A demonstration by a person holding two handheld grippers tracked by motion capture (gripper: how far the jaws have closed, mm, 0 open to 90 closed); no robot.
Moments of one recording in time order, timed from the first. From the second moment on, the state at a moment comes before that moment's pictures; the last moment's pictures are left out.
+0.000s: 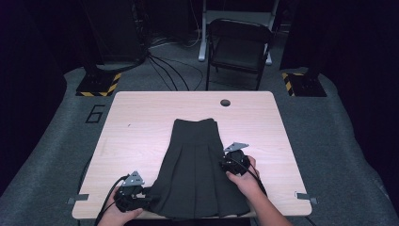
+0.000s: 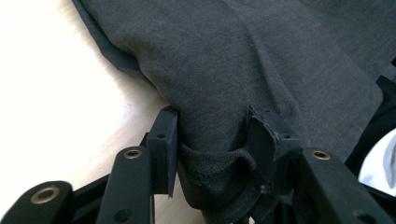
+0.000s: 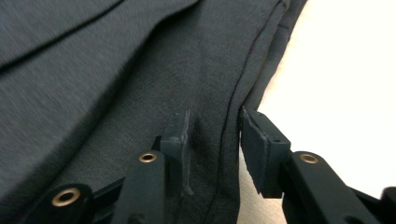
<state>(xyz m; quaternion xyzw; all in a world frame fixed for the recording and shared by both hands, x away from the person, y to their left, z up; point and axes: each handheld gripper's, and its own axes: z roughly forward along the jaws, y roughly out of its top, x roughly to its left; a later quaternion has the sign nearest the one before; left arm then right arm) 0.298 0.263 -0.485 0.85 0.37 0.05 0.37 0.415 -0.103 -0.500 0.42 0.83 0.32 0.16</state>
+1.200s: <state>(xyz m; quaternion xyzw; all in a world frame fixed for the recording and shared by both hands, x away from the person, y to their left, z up) 0.282 0.267 -0.484 0.85 0.39 0.07 0.35 0.409 -0.079 -0.494 0.35 0.84 0.39 0.16</state>
